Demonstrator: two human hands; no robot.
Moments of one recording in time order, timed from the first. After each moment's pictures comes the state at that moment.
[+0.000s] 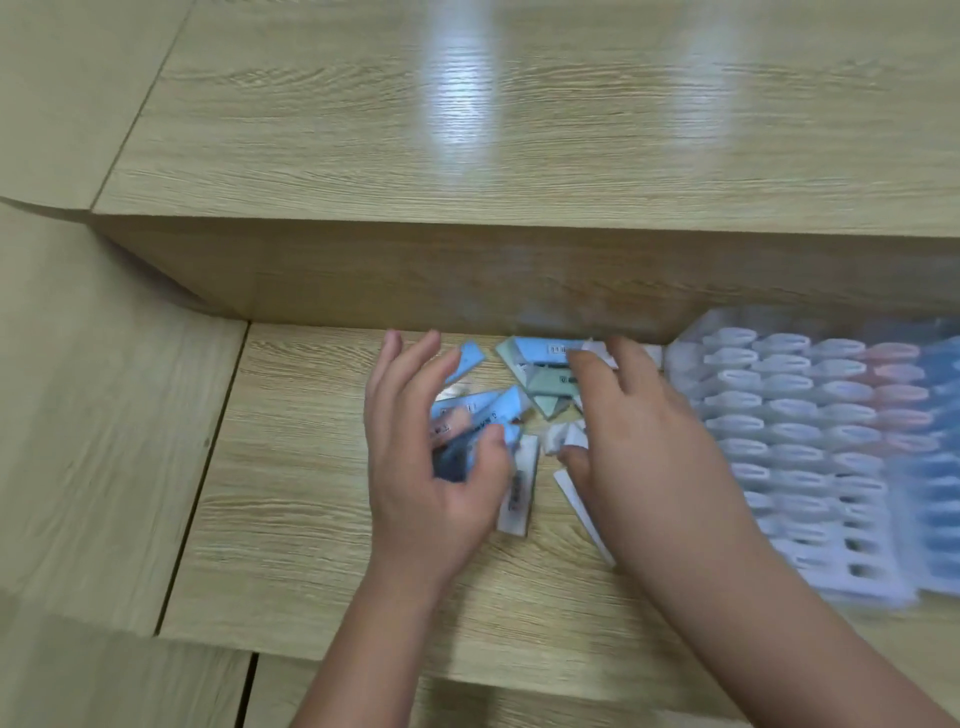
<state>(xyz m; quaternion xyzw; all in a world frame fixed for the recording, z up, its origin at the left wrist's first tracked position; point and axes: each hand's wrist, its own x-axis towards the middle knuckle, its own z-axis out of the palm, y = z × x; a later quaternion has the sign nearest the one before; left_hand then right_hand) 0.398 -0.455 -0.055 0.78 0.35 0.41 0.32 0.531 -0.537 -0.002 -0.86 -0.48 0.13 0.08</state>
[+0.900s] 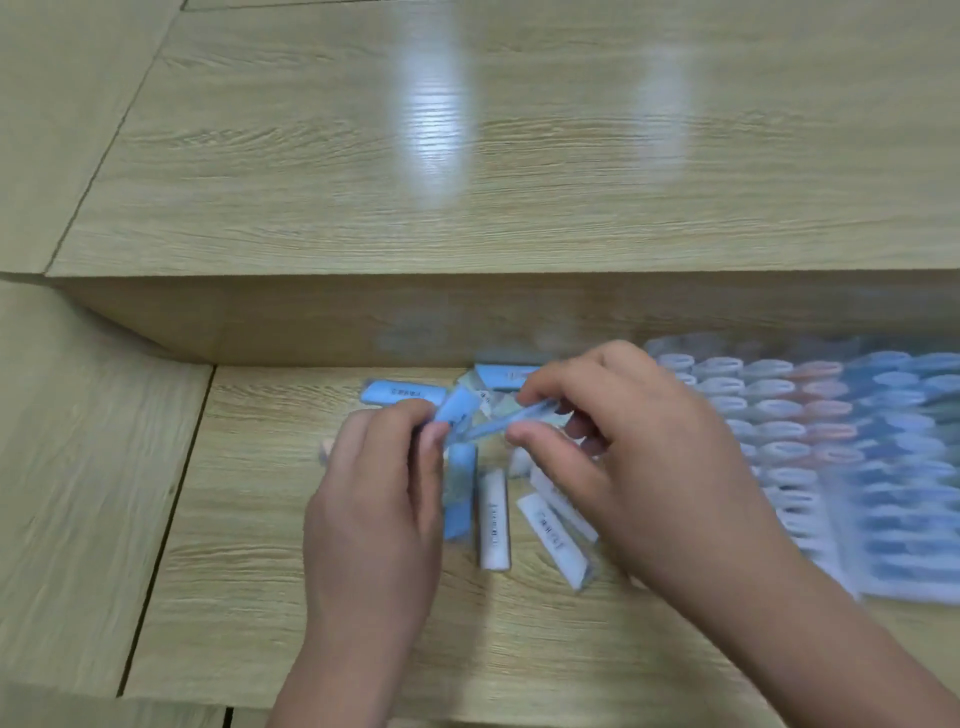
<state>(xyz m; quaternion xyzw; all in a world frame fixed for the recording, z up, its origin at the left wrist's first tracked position) 0.400 -0.459 0.001 0.83 0.44 0.27 0.20 0.556 -0.545 0.035 -0.78 -0.52 0.12 0.32</state>
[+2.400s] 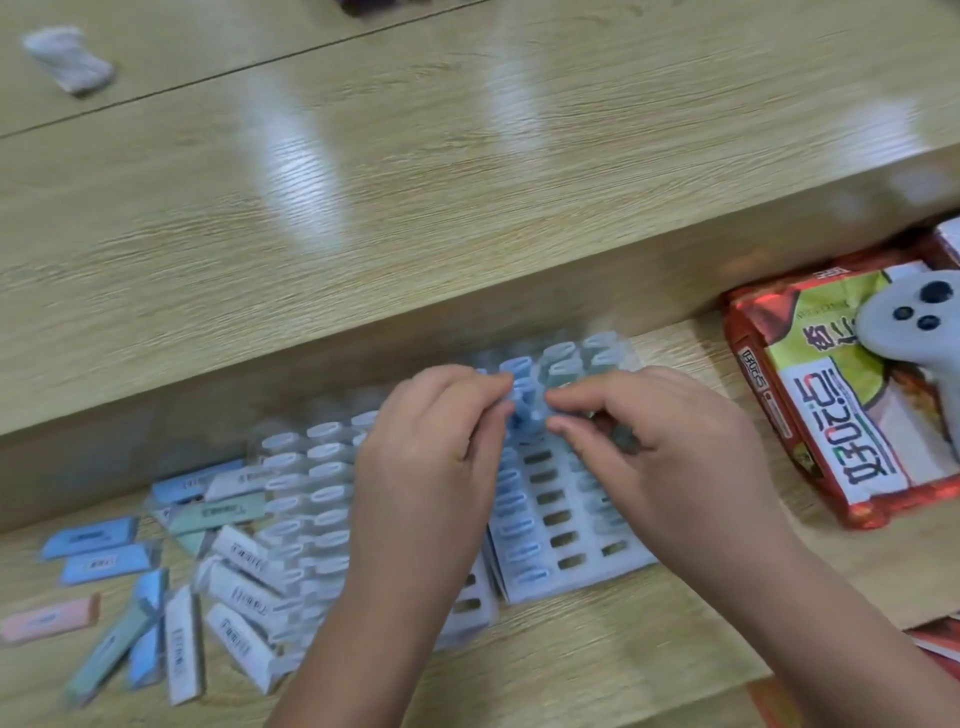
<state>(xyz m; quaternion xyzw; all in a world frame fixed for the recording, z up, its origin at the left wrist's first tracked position) 0.631 -0.592 0.014 0.91 0.17 0.28 0.25 0.730 -0.734 0.009 -0.84 -0.40 -0.04 0.36</state>
